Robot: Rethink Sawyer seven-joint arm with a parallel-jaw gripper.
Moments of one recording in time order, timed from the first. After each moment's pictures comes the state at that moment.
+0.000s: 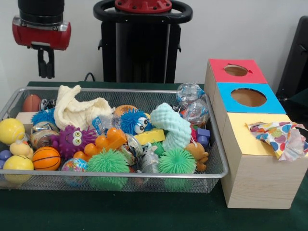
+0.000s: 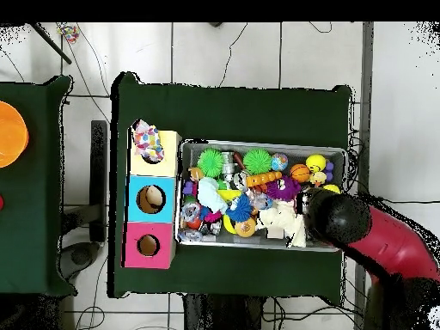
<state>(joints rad) -0.55 -0.77 -0.05 1.68 -0.10 0.57 1.19</state>
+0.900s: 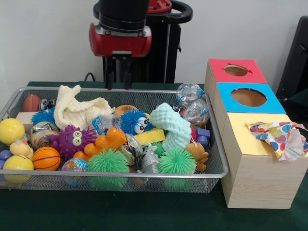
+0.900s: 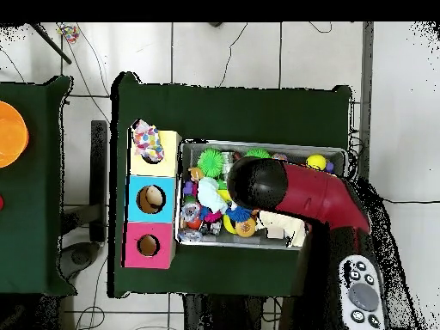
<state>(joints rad) -0.29 -0.74 -0.05 1.56 -0.10 0.67 1.19</state>
